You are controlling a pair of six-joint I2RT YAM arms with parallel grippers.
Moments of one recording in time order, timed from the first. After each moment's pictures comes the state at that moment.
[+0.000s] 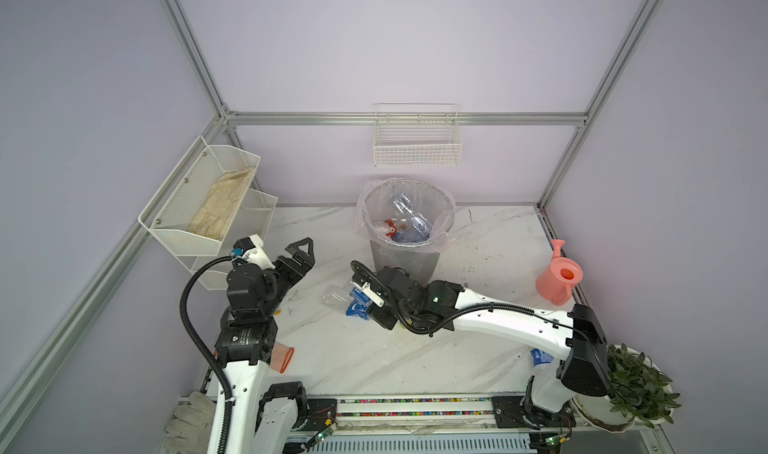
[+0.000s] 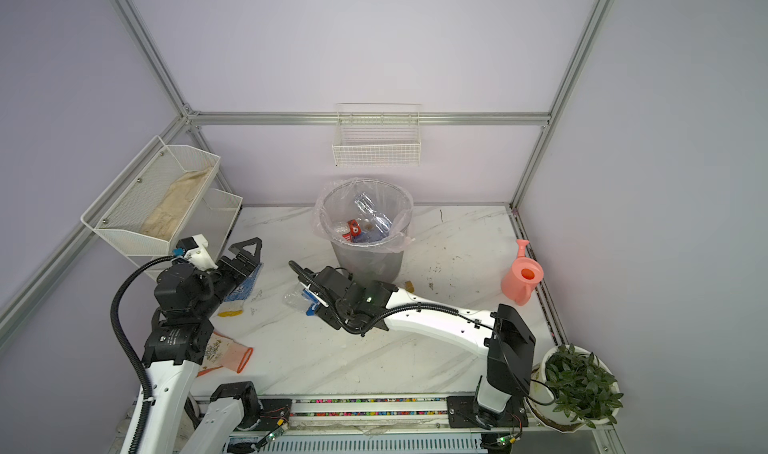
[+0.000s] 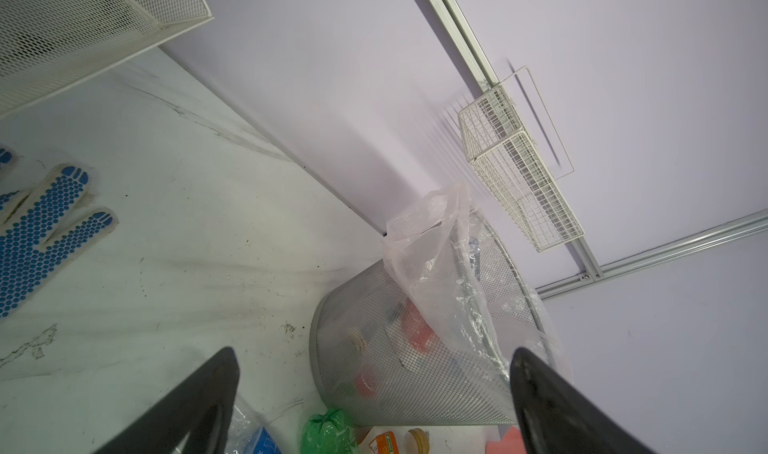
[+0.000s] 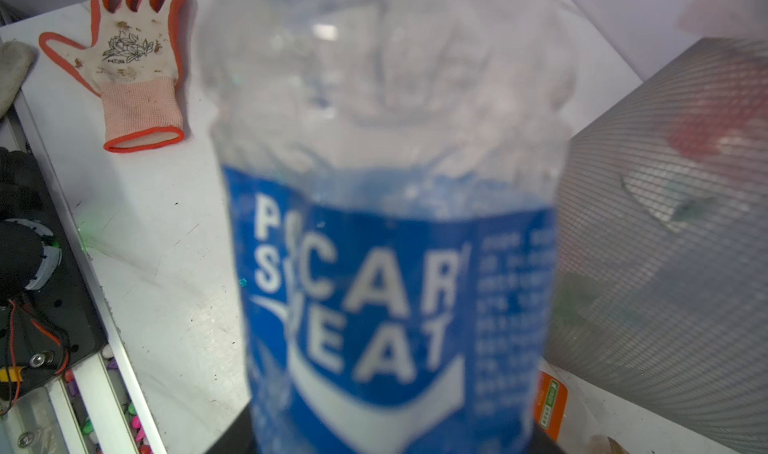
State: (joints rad) left arm 0.10 0.70 0.83 -0.33 0.26 -0.81; right arm 1.17 1.65 1.44 -0.59 0.22 0.03
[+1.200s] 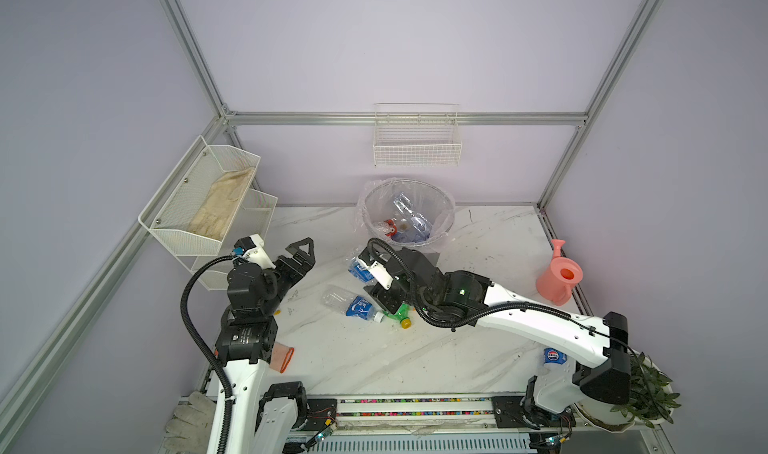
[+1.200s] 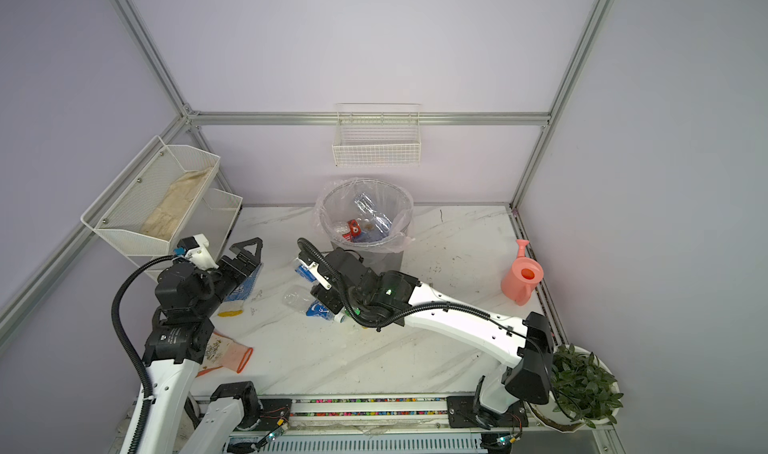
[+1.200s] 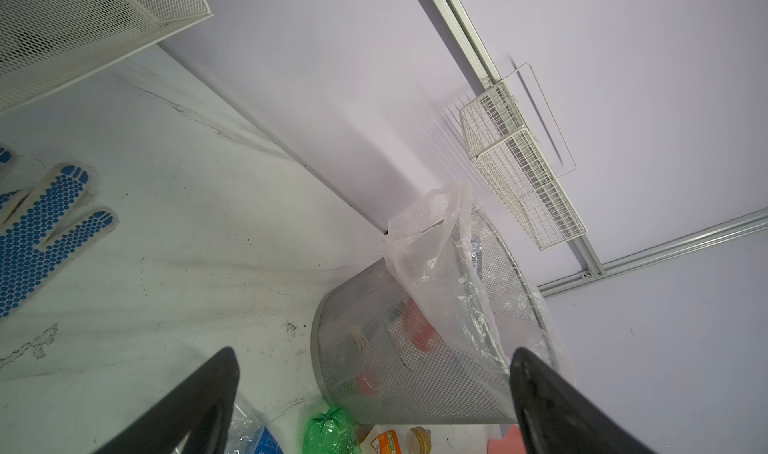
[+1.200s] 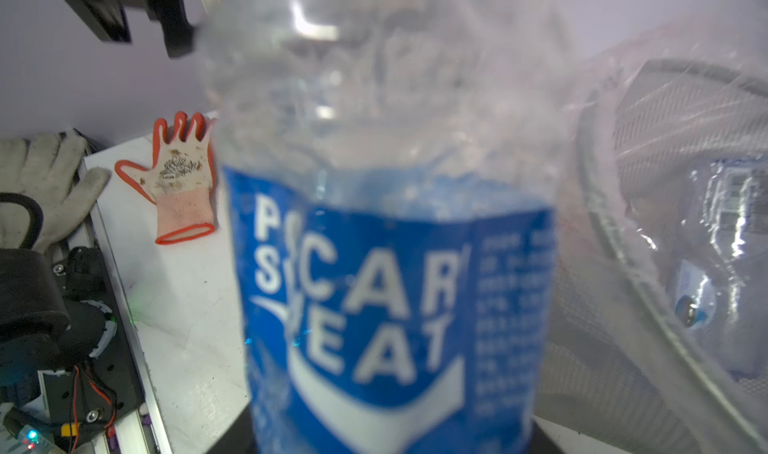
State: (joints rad) left arm 0.10 0.71 0.83 -0.33 0.26 -0.80; right arm 1.16 1.54 1.57 -0.57 0.25 0.01
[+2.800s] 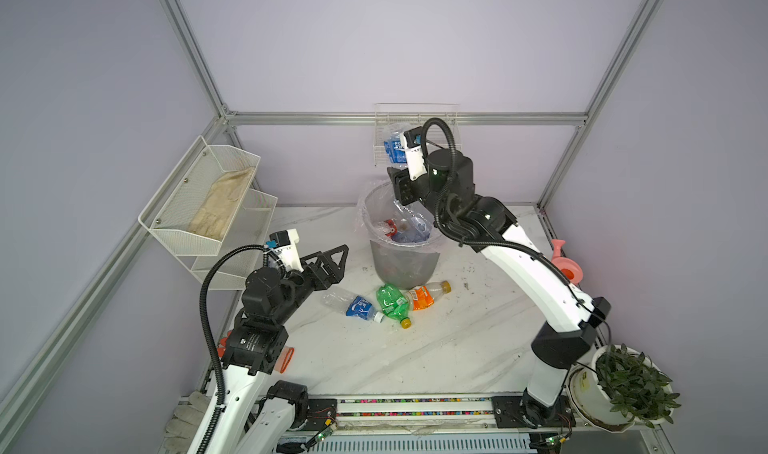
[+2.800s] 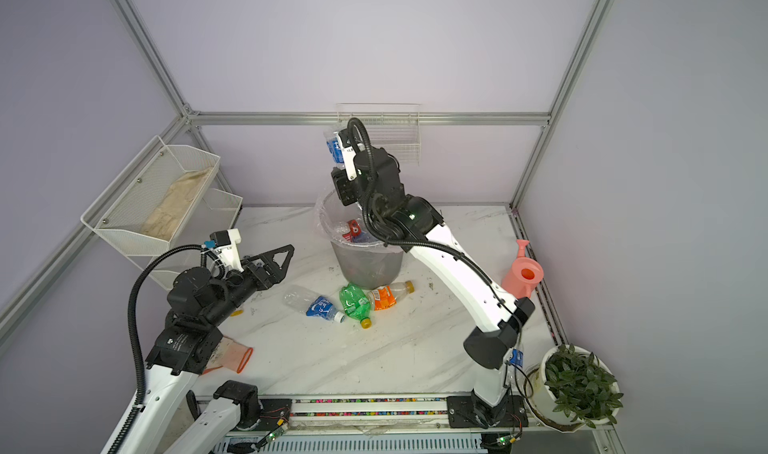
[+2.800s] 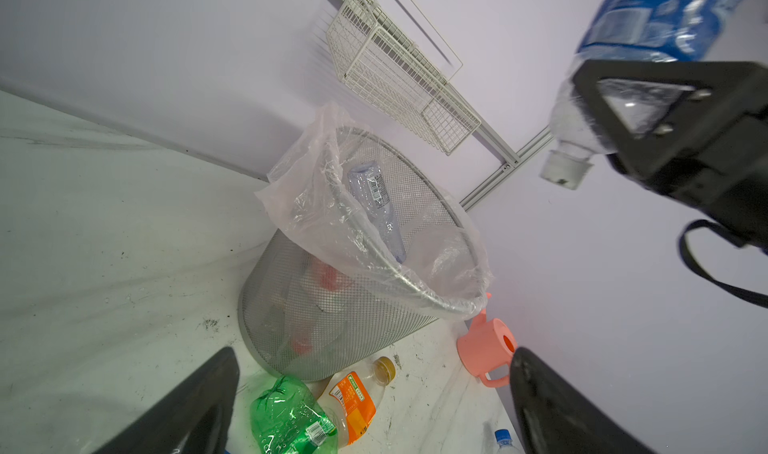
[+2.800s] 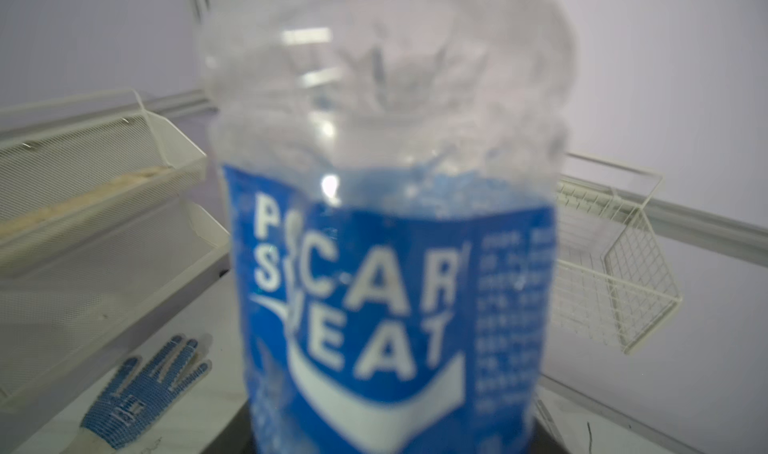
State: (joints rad) left arm -0.20 0.68 0.83 -0.25 0.26 -0.66; right arm 0.80 1.90 2.31 -0.63 0.34 0.03
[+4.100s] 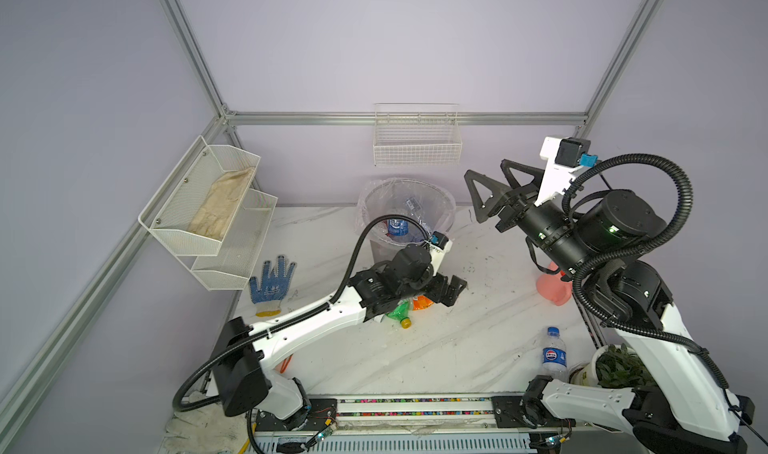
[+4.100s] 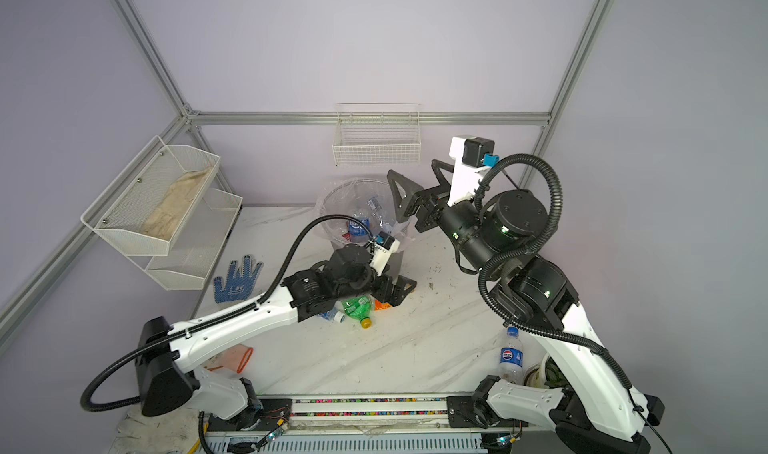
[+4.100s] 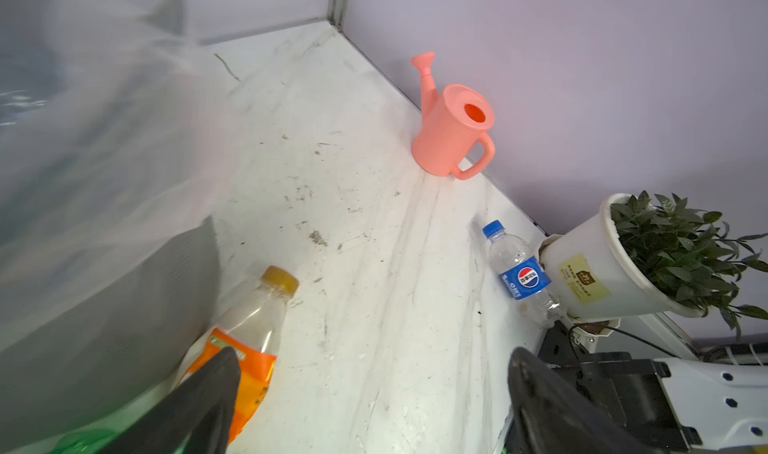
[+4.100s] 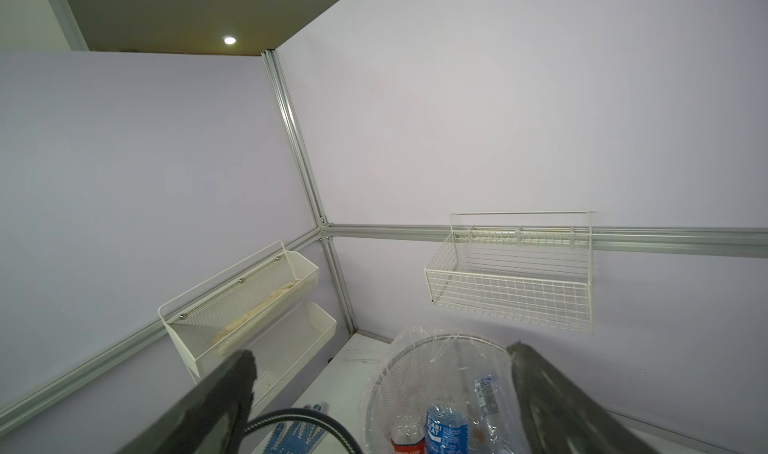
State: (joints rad) left arm -0.99 1.57 1.37 -0.31 0.04 -0.36; right arm 0.80 1.14 1.76 -0.40 0.16 0.26
